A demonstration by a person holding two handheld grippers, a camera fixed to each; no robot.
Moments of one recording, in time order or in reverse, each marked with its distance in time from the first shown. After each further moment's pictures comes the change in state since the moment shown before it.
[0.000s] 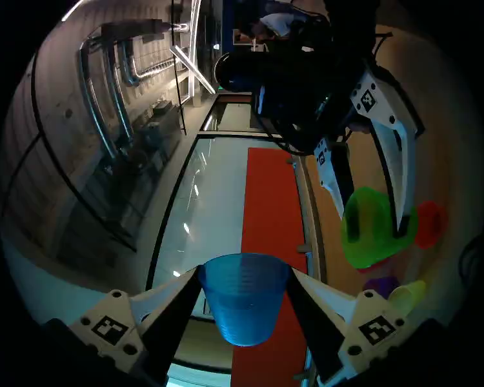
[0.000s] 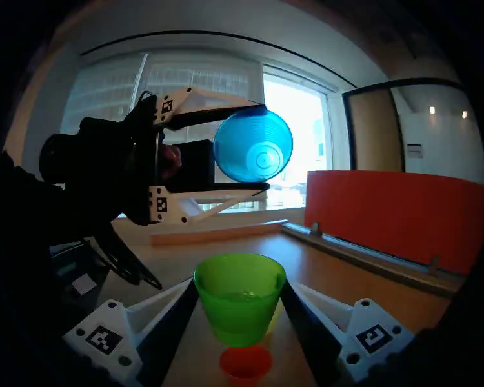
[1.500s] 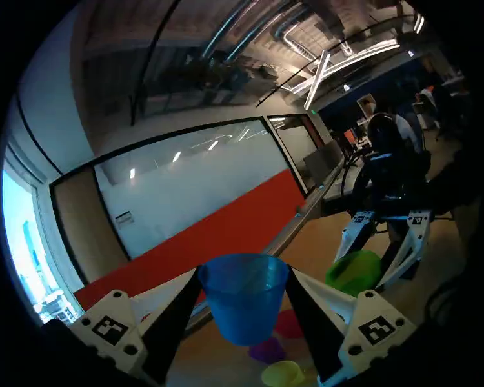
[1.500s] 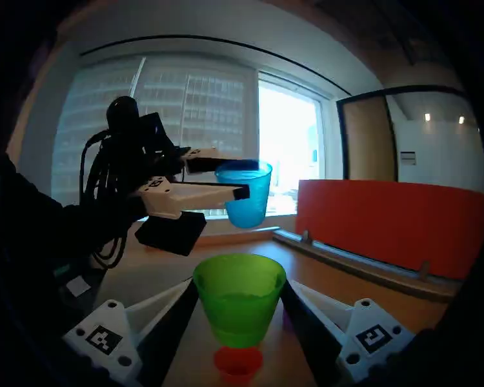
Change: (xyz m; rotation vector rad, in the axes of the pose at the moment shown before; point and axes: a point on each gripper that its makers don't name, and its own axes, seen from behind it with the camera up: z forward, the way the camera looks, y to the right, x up) left arm -0.040 0.023 -0.007 -0.039 -0.020 -1.028; right arm 0.015 0.008 -0.021 -0.042 0.032 -0.016
